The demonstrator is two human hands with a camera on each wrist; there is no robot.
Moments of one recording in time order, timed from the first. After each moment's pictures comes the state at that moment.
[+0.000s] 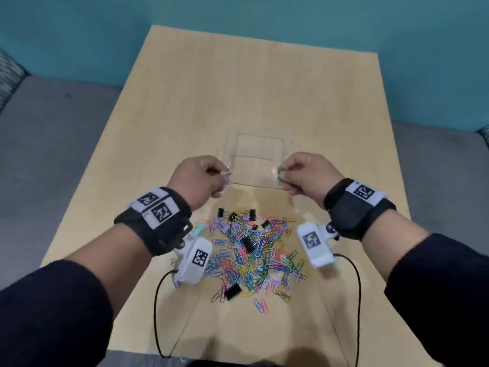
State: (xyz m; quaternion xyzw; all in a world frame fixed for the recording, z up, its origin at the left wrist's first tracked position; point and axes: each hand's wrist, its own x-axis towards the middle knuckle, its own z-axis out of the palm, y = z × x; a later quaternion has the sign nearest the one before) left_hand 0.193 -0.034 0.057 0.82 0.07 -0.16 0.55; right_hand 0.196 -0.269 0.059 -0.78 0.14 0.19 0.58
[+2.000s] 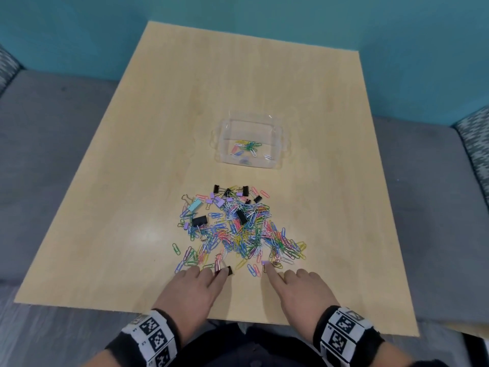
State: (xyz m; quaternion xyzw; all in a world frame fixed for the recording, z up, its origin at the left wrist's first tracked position) left_hand -0.038 -0.004 -0.005 0.93 -0.35 -0.14 -0.03; right_hand -0.063 -0.258 0.003 -0.94 -0.20 0.27 -0.04
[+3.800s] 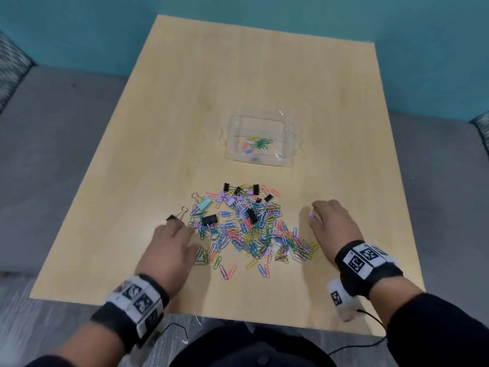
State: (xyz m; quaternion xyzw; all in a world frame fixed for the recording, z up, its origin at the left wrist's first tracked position) left_hand 0.014 0.041 -0.005 0.98 -0.08 -0.08 0.17; right_hand 0.046 -0.307 -0.007 -0.97 0.08 0.12 0.19
